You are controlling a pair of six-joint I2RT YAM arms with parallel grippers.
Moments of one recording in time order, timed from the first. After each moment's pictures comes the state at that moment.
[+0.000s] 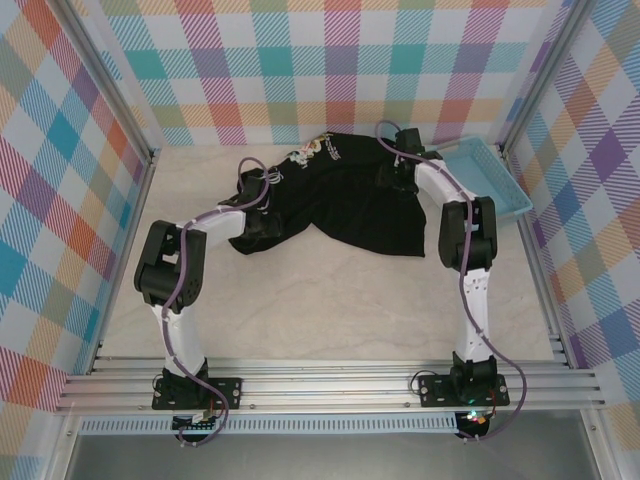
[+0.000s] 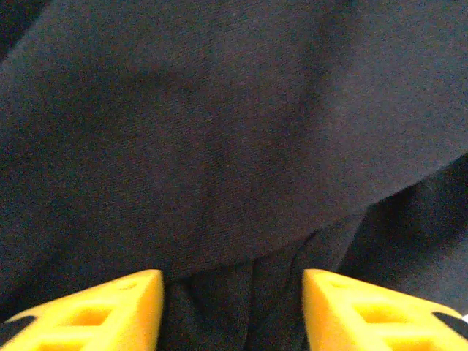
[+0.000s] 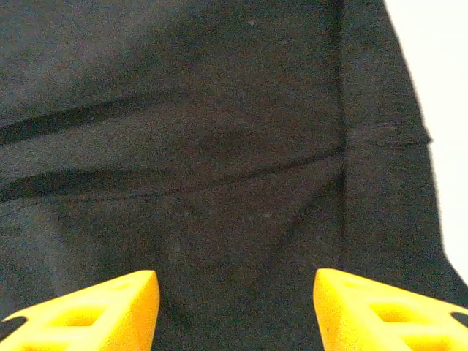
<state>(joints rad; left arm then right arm) -0.30 1.95 1.27 -0.37 -0.03 -0.41 0.21 2.39 2.04 -0.66 -0.06 0.36</state>
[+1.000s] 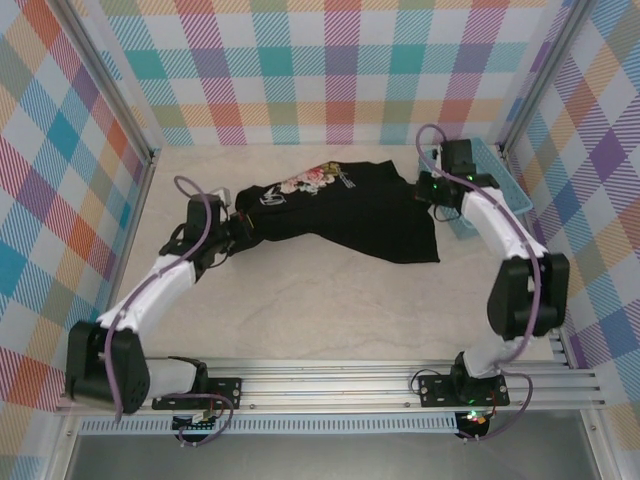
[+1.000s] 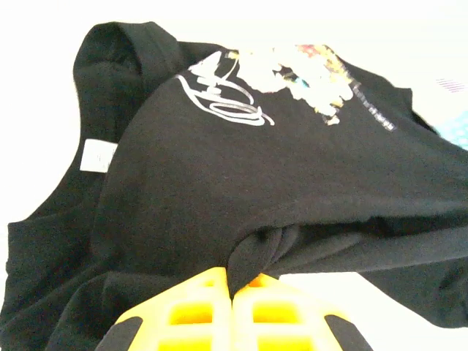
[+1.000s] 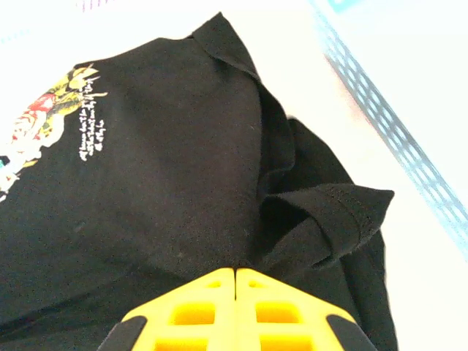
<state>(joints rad) -0.20 1.23 0.82 -0.22 0.14 -0.55 0.12 1.62 1.35 -0.58 -0.10 0.34</state>
